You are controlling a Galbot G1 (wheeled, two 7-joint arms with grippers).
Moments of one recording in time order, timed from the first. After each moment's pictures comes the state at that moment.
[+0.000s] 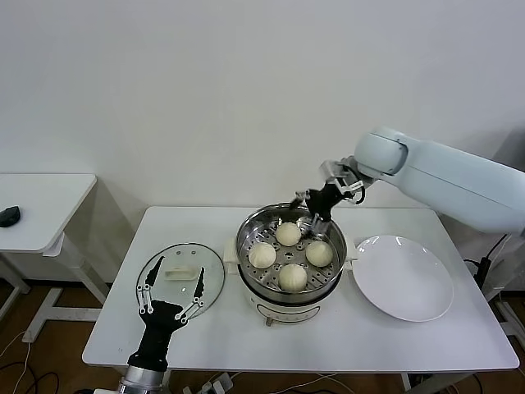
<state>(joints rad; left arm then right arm) 1.65 -1.29 -0.43 -2.11 0.18 -0.34 -0.15 0.50 0.82 -1.13 1.37 0.55 -0.02 -0.88</state>
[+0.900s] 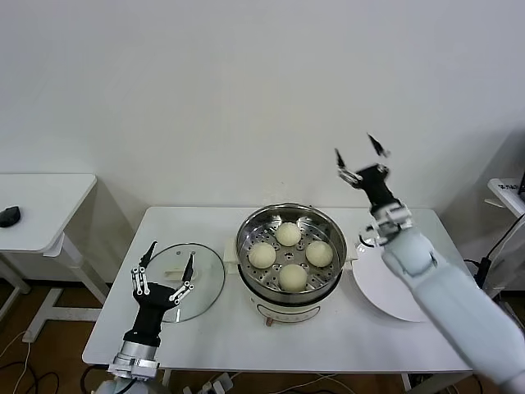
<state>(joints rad) 1.52 -1.25 -0.47 -1.97 0.50 -0.26 -0.24 -0.73 0.87 0.08 1.52 0.36 0.34 0.31</state>
